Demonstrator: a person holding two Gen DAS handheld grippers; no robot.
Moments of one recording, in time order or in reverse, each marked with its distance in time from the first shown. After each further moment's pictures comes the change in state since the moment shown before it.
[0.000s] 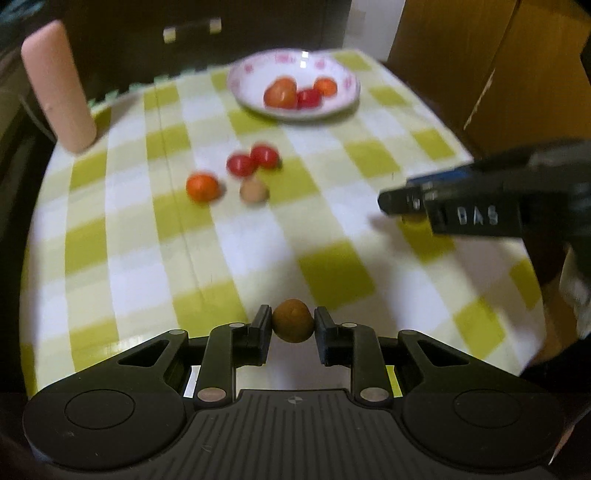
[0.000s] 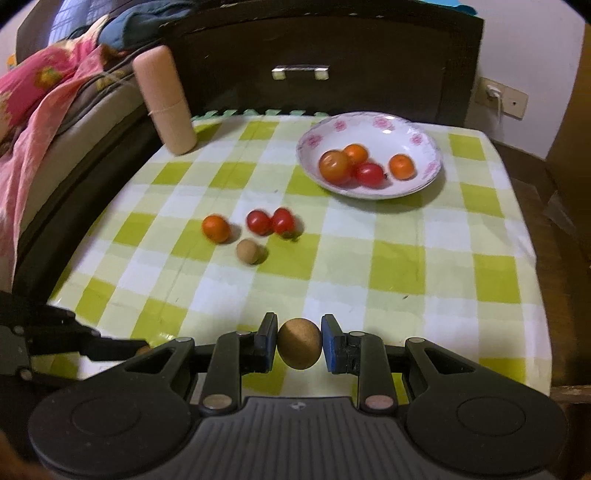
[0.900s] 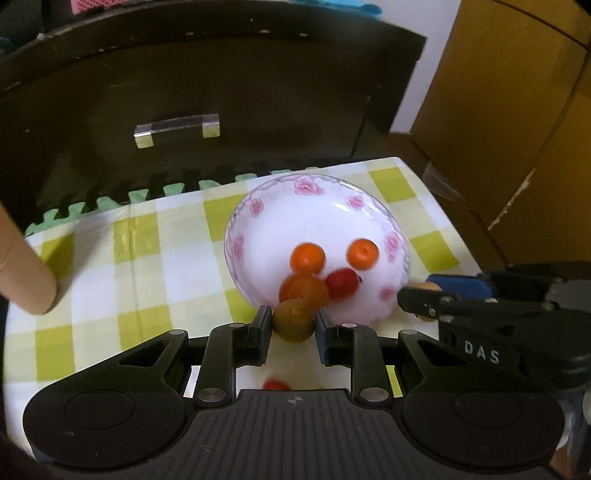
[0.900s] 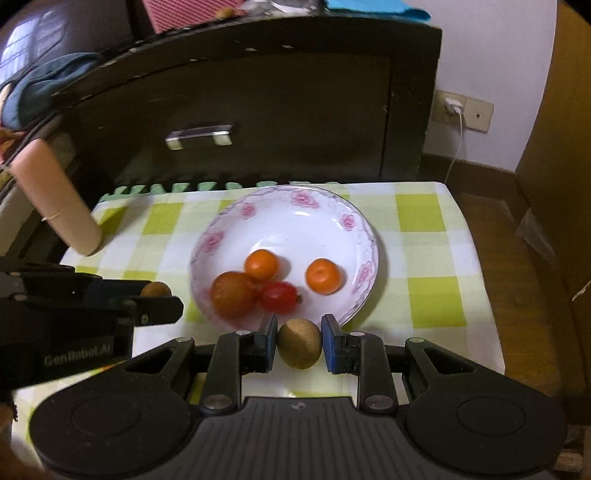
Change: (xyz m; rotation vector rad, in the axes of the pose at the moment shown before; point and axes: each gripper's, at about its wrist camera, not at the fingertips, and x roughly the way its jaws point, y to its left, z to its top) left arm 0.069 0.032 0.181 -0.074 -0.113 -0.020; right arm 0.064 -0.078 0.118 0.111 -0.037 -0.098
